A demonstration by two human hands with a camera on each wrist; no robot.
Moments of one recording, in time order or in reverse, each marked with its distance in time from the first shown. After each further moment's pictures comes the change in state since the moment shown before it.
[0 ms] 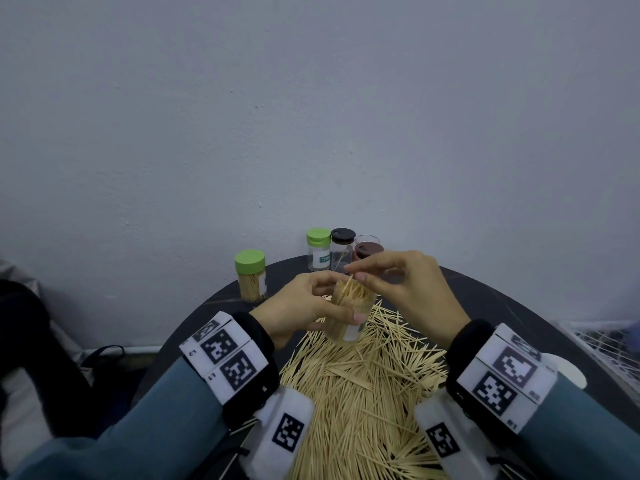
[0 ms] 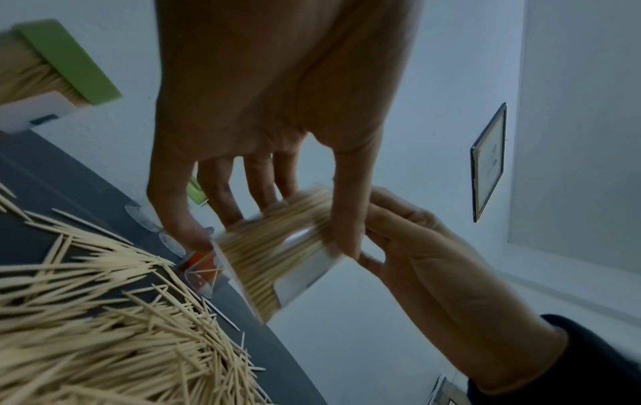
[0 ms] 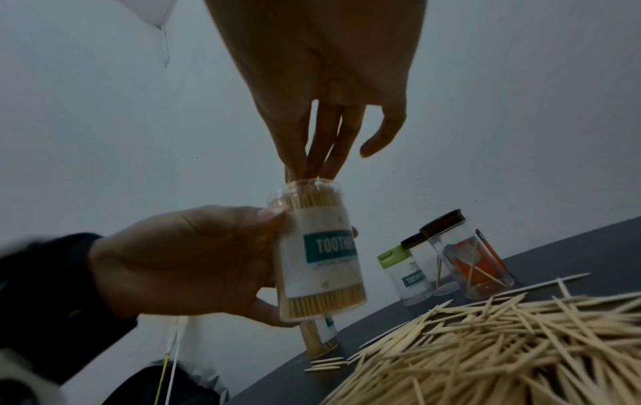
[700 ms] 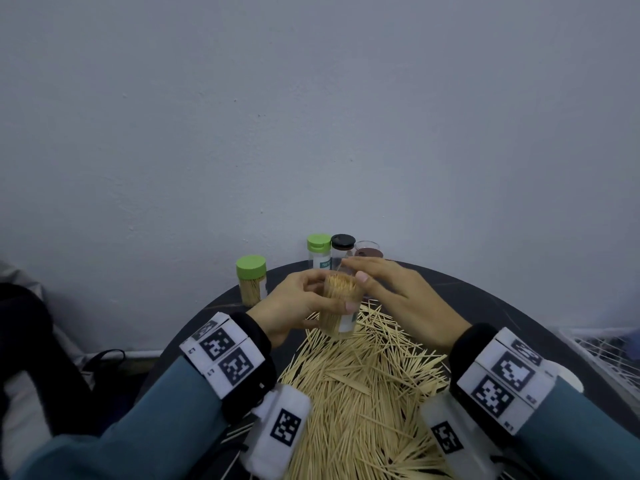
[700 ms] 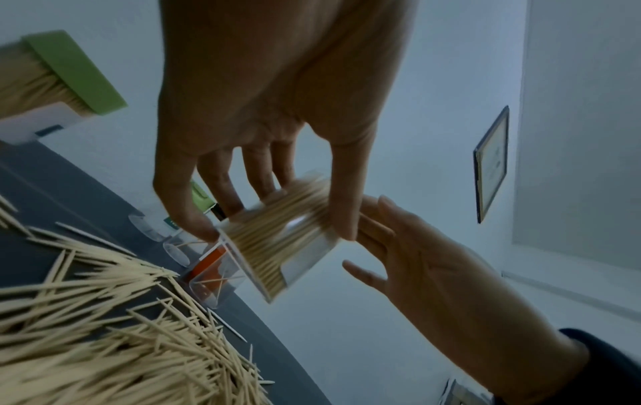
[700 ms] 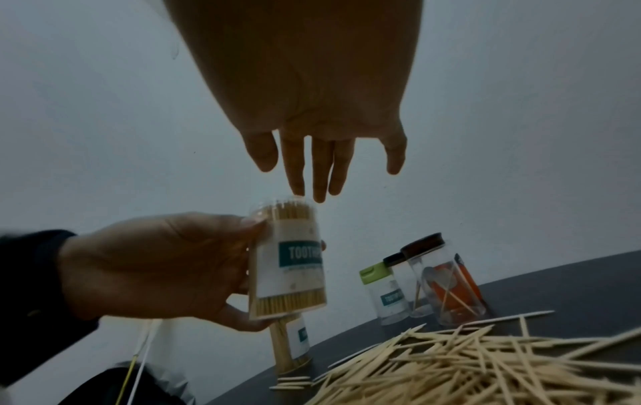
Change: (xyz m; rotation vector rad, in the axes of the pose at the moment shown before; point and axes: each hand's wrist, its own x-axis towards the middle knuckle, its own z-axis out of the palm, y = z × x) left_hand 0.001 0.003 -0.005 -0.074 0.068 0.014; right_hand -0.001 -0.003 -0.004 -0.099 -0.216 0.018
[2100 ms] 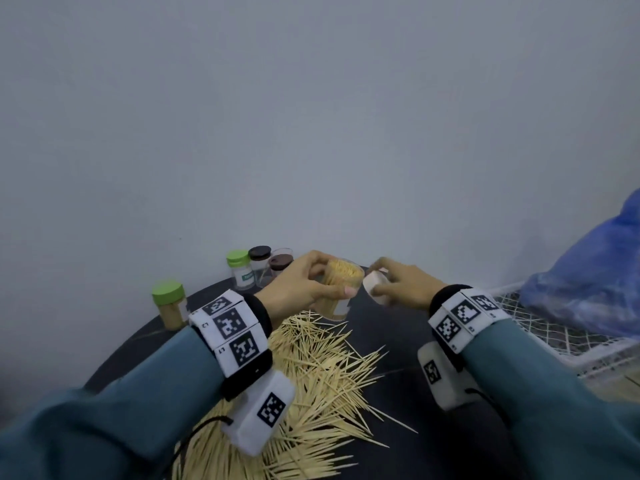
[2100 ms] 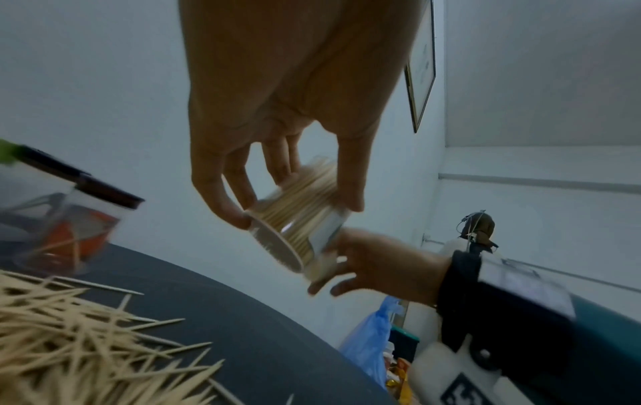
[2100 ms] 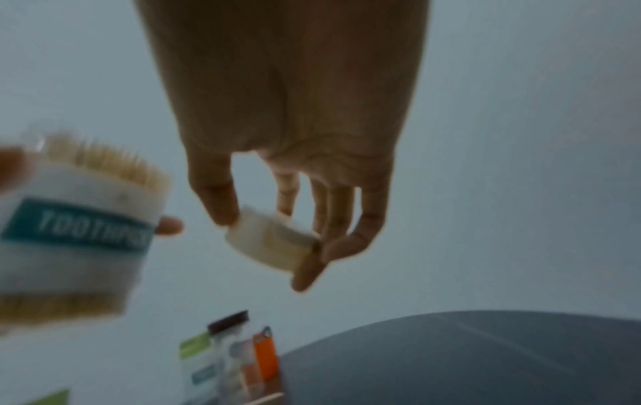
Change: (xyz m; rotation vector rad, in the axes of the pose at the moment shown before) left_hand 0.008 0.047 0.121 0.184 -0.168 0.152; right_hand -0.069 0.090 -0.096 -0.103 -0.017 0.518
